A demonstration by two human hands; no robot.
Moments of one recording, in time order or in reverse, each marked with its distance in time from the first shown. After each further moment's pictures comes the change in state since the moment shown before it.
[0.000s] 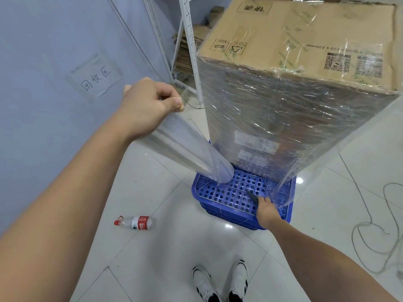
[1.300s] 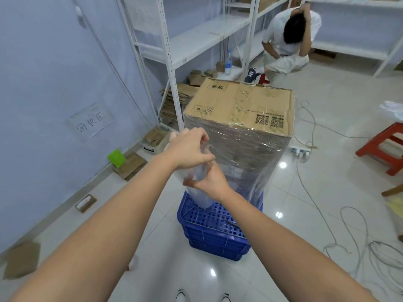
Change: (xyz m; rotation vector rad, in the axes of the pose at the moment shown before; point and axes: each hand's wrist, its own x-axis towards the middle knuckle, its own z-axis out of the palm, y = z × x) left_hand -0.026 0.091 0.035 0.328 -0.161 0.158; right_hand -0.185 -0.146 -0.213 0.767 0.395 -0.620
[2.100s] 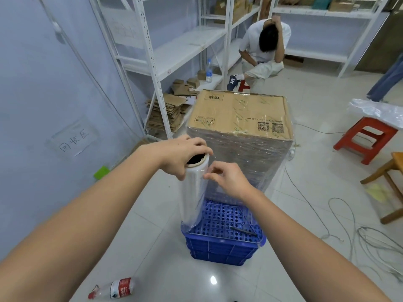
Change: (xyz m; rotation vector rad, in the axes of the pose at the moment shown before) left_hand 0.012 -0.051 -0.063 0.382 -0.420 0.451; right_hand 0.006 -0.022 -0.029 -0.142 0.068 -0.049
